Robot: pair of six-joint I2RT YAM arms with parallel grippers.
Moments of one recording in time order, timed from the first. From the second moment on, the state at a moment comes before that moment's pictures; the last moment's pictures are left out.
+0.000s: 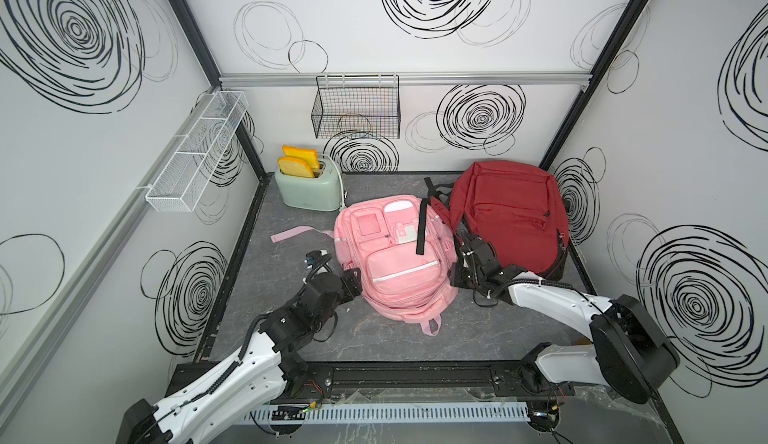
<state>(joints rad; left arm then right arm) -0.83 0.66 0.38 -0.35 -0.36 -1.01 0.59 1.34 0.60 -0.22 0.04 0.67</state>
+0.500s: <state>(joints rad) -1.13 0.82 0.31 -0.32 -0.53 -1.26 0.85 1.42 0.56 -0.05 0.05 0.72</state>
